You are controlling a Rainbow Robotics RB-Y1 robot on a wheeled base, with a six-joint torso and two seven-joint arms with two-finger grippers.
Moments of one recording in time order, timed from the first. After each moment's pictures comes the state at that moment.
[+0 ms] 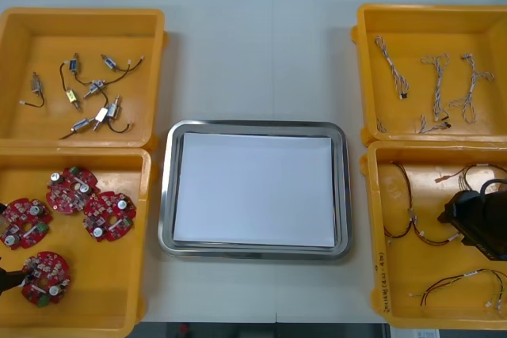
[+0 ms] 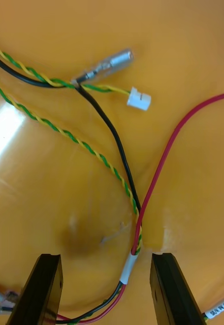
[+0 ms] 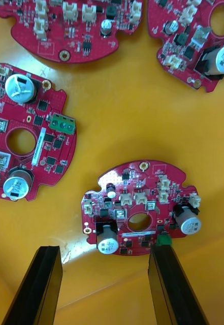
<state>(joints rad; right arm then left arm) 0.05 -0.53 -0.21 -1.95 -0.62 1.58 0.73 0.77 1.30 0.14 -2.17 1.04 0.64 -1.66</state>
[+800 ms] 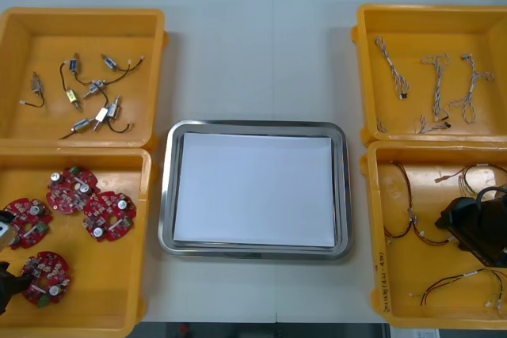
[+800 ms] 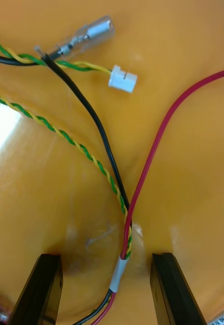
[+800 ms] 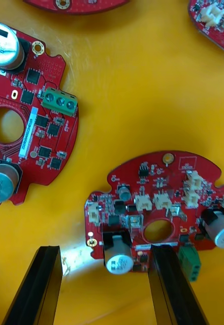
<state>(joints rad) 0.09 -0.52 -0.18 -1.95 -0.60 1.51 0.73 0.64 1.34 -0.07 -2.03 1.02 0.52 -1.67</state>
